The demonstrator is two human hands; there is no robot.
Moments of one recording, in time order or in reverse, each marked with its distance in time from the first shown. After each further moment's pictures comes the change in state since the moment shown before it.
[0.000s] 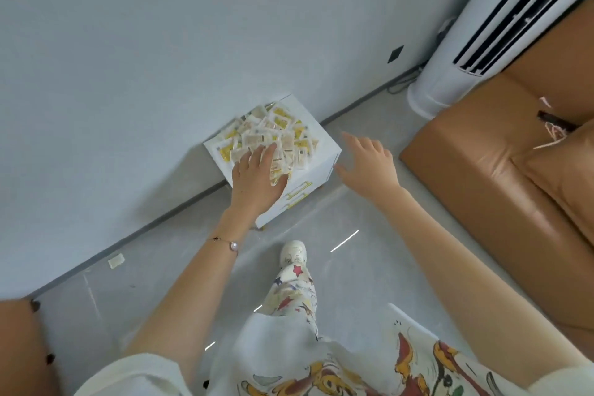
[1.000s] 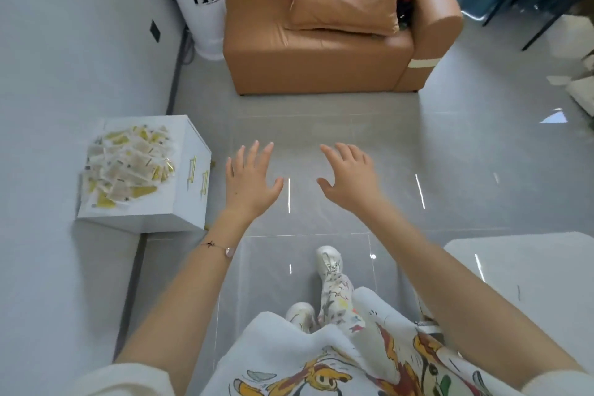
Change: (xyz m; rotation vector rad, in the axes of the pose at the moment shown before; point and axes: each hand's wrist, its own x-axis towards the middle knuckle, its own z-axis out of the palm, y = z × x) left_hand -0.269 0.046 0.020 0.210 -0.293 0.919; right_hand -0.450 -0.092 0.069 0.048 0.210 0.838
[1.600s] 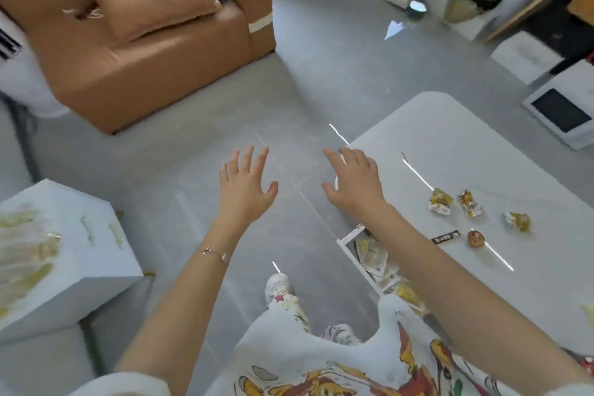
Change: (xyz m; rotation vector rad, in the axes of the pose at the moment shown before) left_hand -0.132 0.190 0.086 0.092 -0.162 0.540; right_hand -0.294 0.135 0.013 0.096 0.072 0.599
